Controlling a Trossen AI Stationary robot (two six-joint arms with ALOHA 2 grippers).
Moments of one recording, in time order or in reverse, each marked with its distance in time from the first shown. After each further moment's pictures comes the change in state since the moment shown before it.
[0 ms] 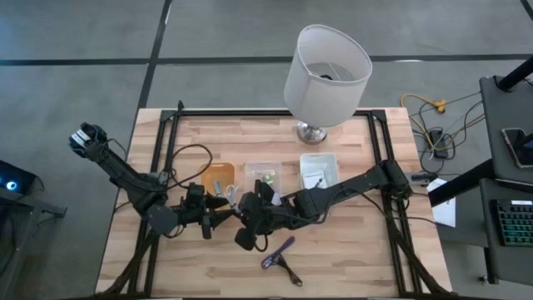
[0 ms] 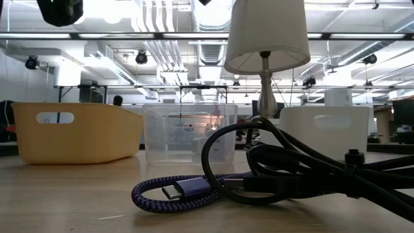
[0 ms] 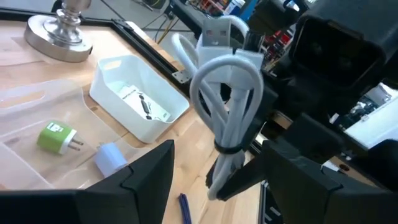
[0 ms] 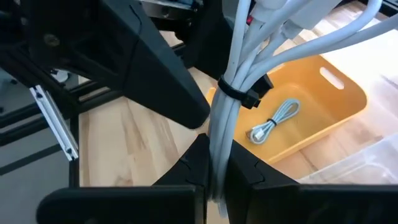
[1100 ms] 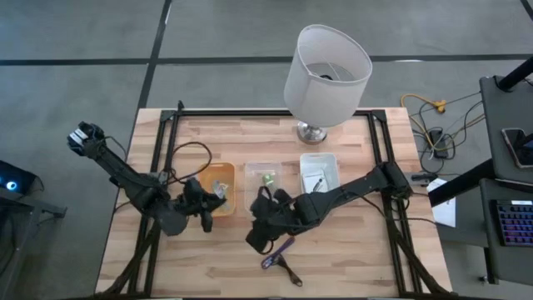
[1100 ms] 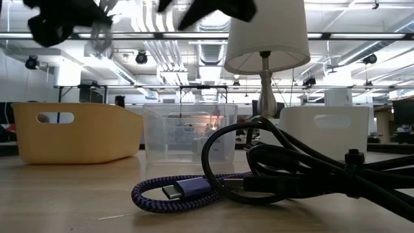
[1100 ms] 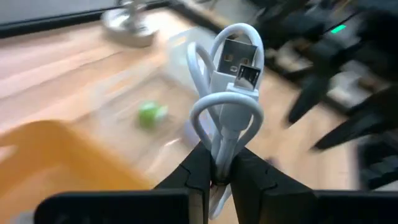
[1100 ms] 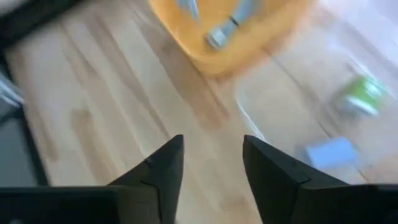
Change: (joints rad) left arm 0.026 -0.052 0.006 -0.463 0.011 -0.087; right arm 0.026 0.006 -0.005 -0.336 -0.057 0.278
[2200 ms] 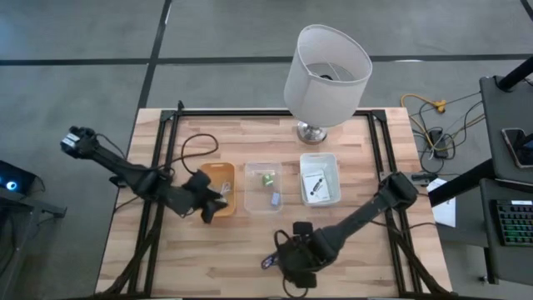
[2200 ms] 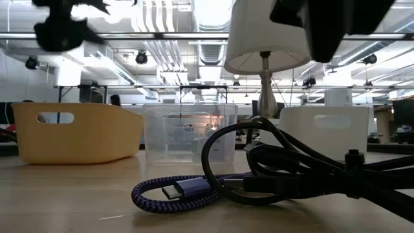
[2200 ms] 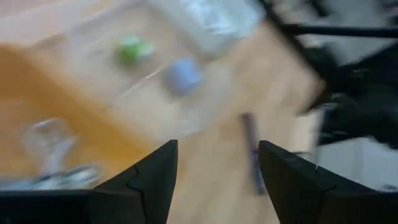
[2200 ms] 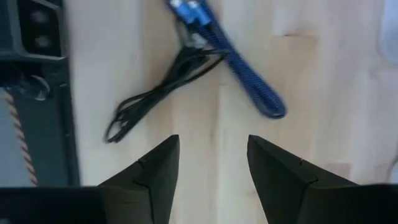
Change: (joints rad) left arm 0.192 -0.063 0.048 -0.122 0.450 -0.082; right arm 0.197 -0.002 -0.174 -0.186 -0.306 -0.297
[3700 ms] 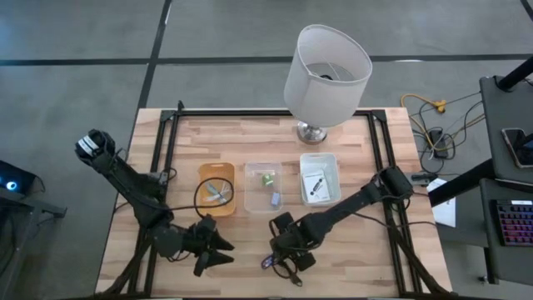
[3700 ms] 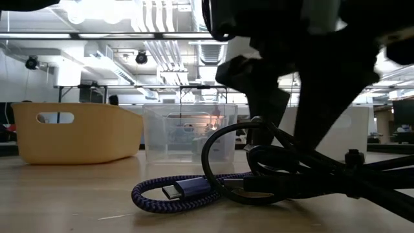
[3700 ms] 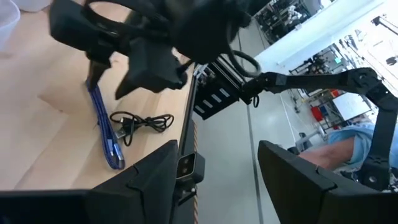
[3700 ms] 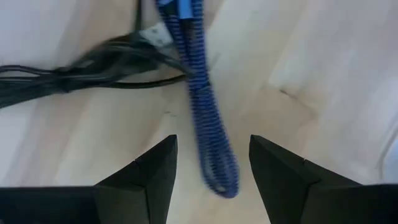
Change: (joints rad) left arm -0.319 0.300 0.010 0.662 -0.049 0.035; right arm -0.124 0.002 -0.285 0.363 -0.051 -0.602
